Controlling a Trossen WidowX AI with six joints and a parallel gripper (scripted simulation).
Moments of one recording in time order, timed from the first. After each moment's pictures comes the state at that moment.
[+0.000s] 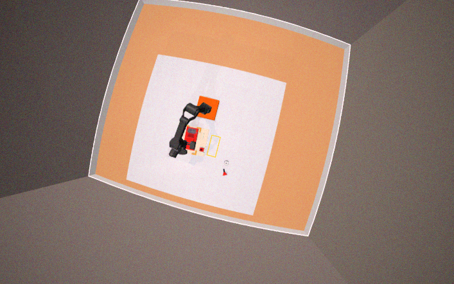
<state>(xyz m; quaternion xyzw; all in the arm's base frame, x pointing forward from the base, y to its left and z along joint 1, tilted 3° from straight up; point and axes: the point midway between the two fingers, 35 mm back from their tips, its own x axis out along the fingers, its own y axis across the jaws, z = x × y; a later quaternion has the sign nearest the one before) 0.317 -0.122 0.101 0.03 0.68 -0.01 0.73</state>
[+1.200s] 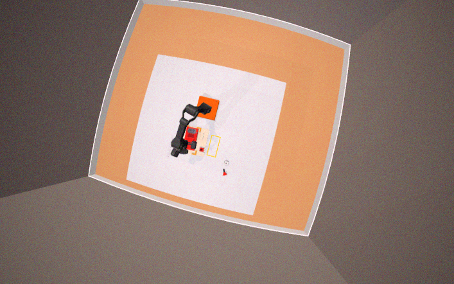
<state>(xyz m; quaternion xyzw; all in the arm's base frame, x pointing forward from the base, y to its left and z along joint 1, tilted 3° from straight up) 0.317 -0.121 0.075 0.03 0.68 -0.01 0.73</state>
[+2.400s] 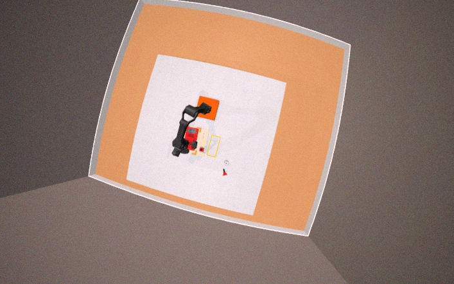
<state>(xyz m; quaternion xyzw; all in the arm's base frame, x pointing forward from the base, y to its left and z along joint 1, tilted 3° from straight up) 0.317 -0.120 0.054 0.03 0.68 -0.01 0.73</state>
